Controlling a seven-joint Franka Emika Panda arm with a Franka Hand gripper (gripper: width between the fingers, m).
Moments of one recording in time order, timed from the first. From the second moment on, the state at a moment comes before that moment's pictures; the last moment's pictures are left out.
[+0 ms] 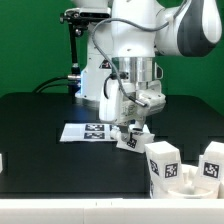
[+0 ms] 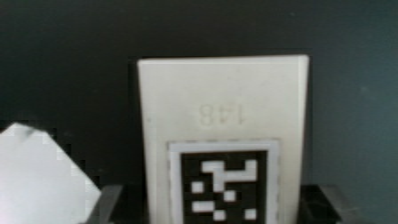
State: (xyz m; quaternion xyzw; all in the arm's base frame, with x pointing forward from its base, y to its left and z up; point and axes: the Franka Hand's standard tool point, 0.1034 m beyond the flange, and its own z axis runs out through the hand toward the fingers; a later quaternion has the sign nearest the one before) arm 0.404 0.033 0.016 -0.42 0.90 -0.03 0.06
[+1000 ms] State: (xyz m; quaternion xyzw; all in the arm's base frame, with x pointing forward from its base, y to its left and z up) arm 0.414 -0.004 0.035 -0.10 0.98 -0.15 0.10
